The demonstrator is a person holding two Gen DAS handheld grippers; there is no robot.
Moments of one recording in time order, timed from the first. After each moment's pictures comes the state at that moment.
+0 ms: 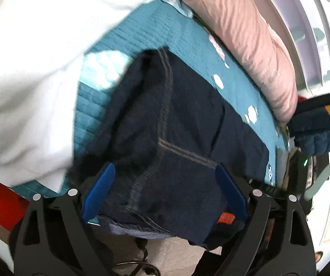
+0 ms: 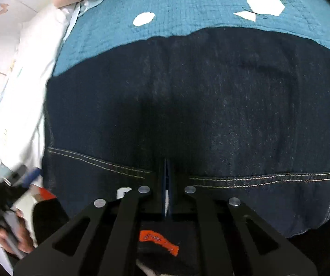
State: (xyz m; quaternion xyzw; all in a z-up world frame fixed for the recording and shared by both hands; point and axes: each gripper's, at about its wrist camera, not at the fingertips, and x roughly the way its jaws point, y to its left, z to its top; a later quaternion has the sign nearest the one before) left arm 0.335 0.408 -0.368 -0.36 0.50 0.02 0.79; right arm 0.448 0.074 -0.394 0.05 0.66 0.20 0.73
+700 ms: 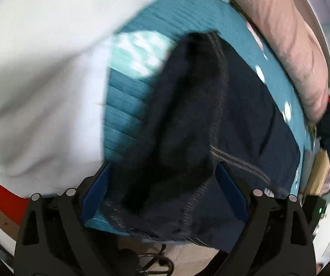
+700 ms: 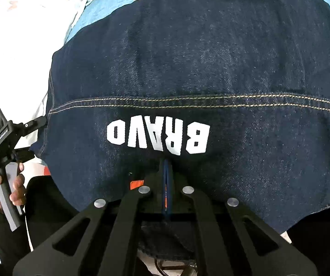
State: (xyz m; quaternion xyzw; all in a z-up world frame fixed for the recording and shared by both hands) left arm 0.349 0.418 -0.411 -0.32 0.58 0.07 0.75; right arm 0.385 0.041 -0.418 0.08 0.66 0.24 0.71
